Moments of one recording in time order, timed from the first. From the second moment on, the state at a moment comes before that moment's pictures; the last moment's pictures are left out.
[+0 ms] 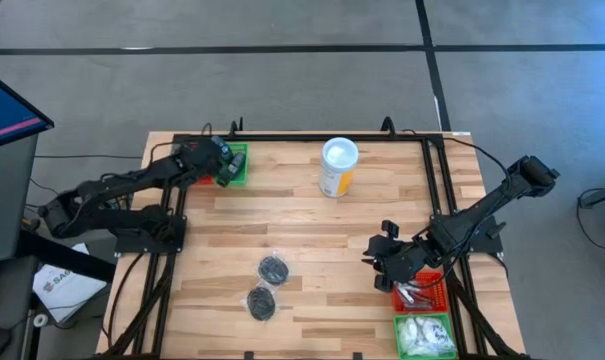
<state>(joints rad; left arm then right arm) 0.68 1.04 0.55 -0.43 -0.52 -0.09 0.59 1.26 0.83 -0.54 0.46 0.67</state>
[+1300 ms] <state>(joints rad) -0.06 1.04 0.46 -0.07 -0.07 -0.45 0.59 1.26 0.83 -0.54 0.45 0.67</state>
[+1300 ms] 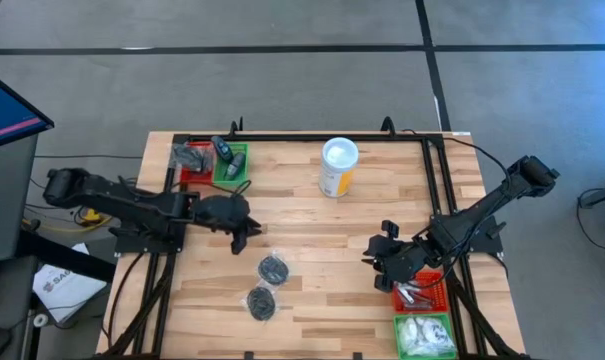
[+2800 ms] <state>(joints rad) -0.19 1.60 0.34 0.62 -0.11 -0.50 0.59 1.26 0.83 -0.53 0.45 0.67</state>
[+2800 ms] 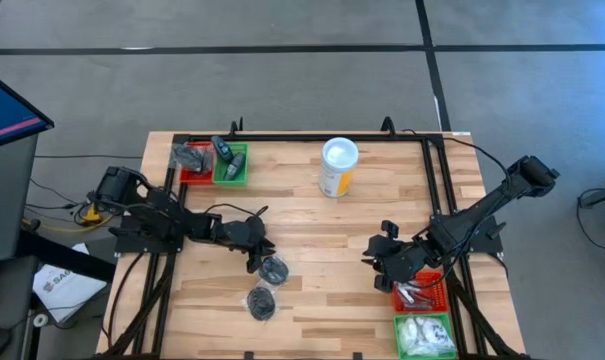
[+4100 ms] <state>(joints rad) -0.23 1.73 0.35 0.70 -0.08 -0.48 0.59 1.26 0.83 -0.53 0.46 0.67</state>
